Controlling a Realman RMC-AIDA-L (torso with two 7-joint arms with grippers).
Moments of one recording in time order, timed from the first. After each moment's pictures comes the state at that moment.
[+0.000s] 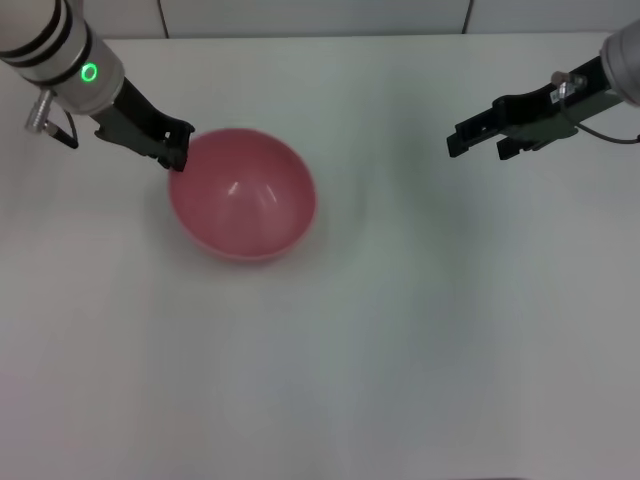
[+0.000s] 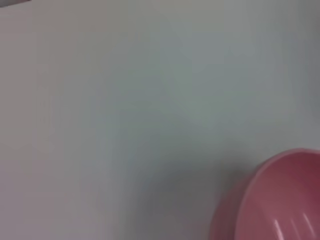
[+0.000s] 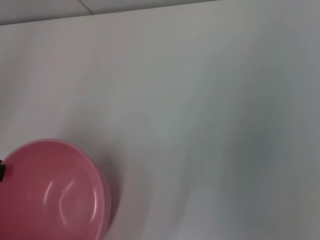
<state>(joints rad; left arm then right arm) -1.04 -2.02 0.94 0.64 -0.26 -1.26 0.38 0.92 1.96 -0.85 -0.64 0.57 1.39 -0.48</state>
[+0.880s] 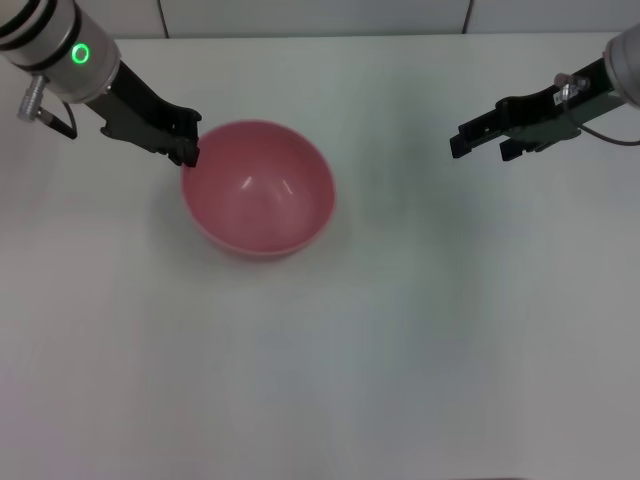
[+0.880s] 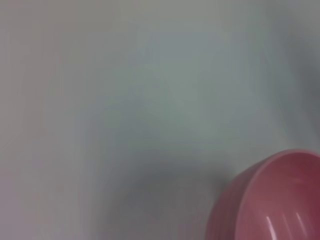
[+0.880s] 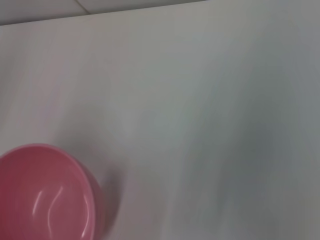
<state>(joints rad) -1.04 -2.02 0.86 0.72 -0.29 -1.39 0.38 0.92 1.96 -0.85 -0.64 0.57 1.38 -0.48</state>
